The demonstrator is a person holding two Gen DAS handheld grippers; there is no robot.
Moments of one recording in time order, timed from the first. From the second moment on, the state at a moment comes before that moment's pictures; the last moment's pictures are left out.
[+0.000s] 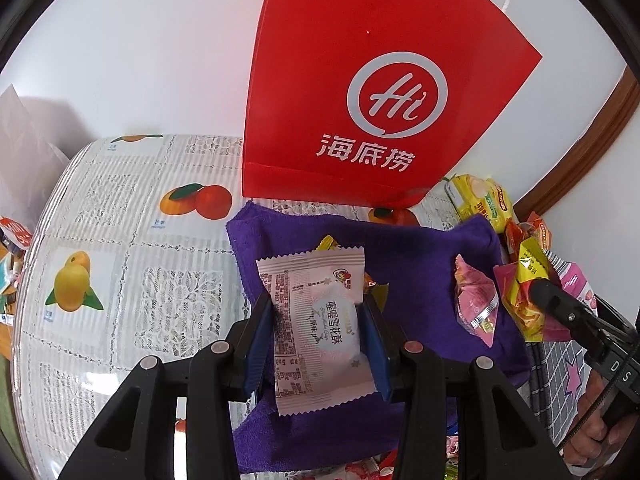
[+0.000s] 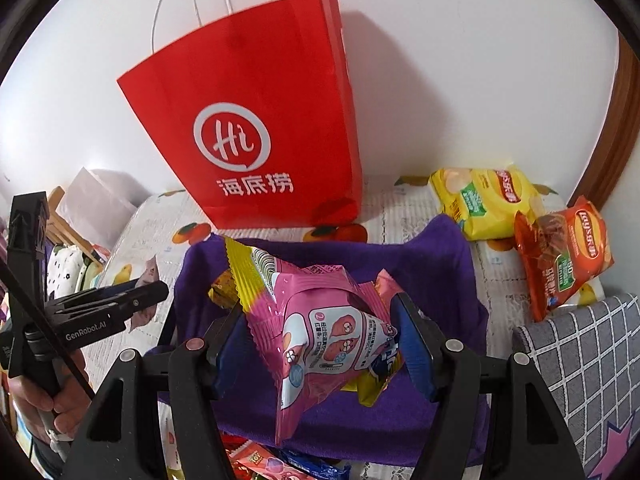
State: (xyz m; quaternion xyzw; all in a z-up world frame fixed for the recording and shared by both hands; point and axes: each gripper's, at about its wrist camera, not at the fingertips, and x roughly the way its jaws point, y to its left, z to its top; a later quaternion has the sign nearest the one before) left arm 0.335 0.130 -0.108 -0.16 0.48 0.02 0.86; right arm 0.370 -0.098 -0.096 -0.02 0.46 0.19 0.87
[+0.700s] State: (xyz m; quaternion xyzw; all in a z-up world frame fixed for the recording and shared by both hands) left arm 0.337 0.127 -0.113 -0.16 0.49 0.01 0.86; right arm 0.375 -0.093 -0.116 -0.03 0.48 0.18 0.86
